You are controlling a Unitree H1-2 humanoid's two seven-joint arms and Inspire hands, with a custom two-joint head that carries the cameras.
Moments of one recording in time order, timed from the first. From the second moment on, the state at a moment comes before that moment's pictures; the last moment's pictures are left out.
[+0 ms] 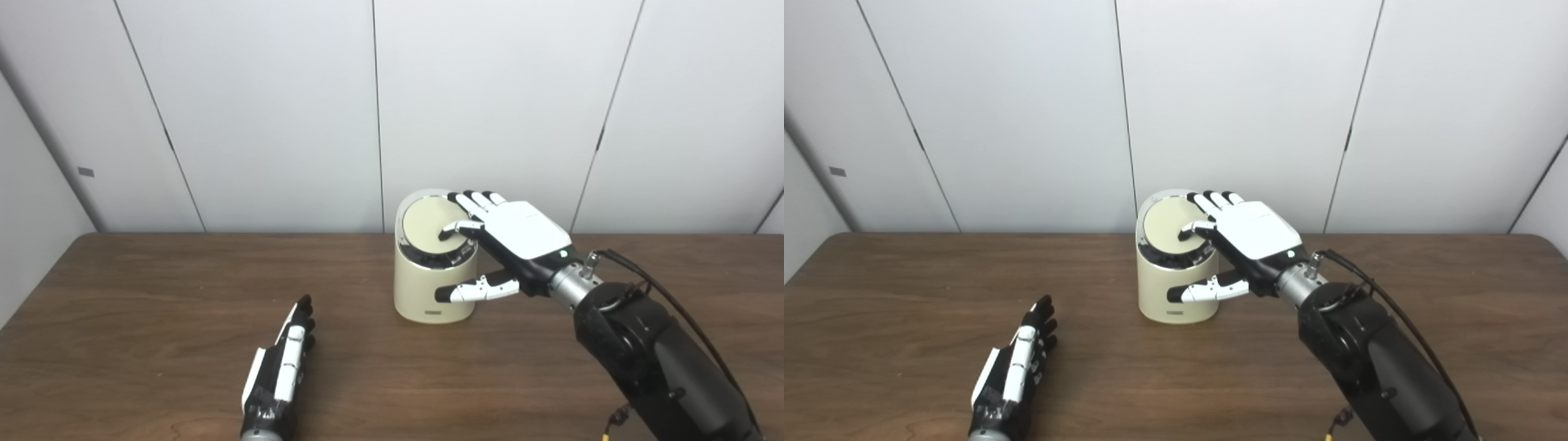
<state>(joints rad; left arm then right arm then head) 0.03 -0.01 -0.01 -0.26 -0.07 0.27 0.03 -0.59 -0.39 0.42 -0.14 -0.91 0.10 0.36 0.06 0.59</state>
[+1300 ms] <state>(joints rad) 0.03 -0.02 -0.01 -0.25 -0.07 0.25 0.03 -0.38 -0.32 0.14 -0.29 -0.72 0.16 0.36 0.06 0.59</state>
